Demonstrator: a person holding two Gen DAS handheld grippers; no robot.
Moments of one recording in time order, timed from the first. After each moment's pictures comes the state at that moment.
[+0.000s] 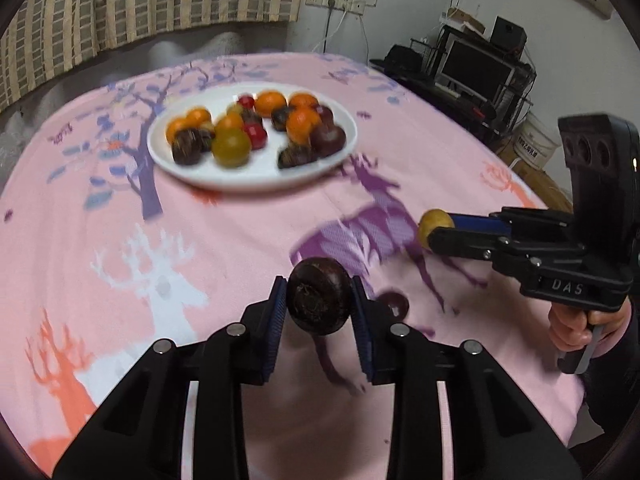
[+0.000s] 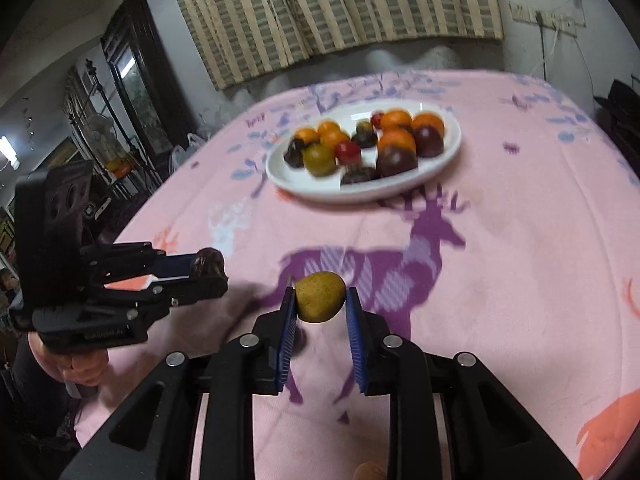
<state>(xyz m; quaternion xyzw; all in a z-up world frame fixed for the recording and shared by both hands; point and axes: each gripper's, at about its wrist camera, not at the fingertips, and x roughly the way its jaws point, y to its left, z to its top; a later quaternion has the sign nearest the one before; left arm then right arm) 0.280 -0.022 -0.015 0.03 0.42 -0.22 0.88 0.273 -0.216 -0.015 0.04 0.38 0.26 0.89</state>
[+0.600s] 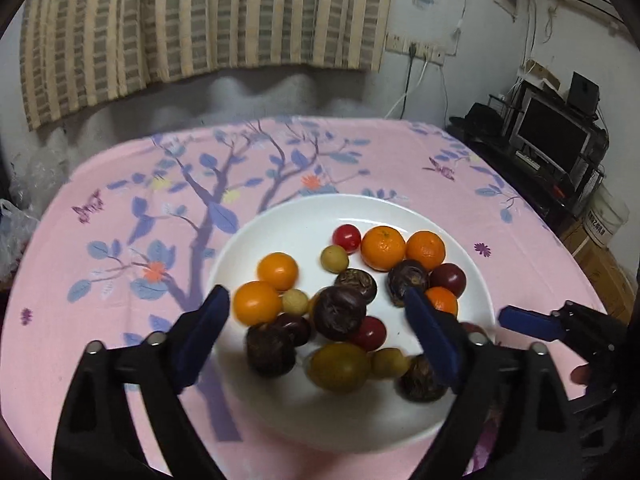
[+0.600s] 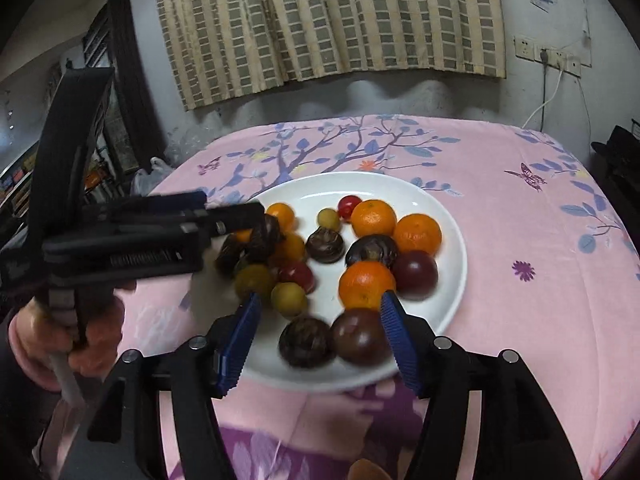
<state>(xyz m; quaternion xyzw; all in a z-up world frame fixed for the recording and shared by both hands) 0.443 -0.010 0.013 0.01 0.36 -0.10 0.93 0.387 -0.190 -0.003 0.00 0.36 0.23 0.91</state>
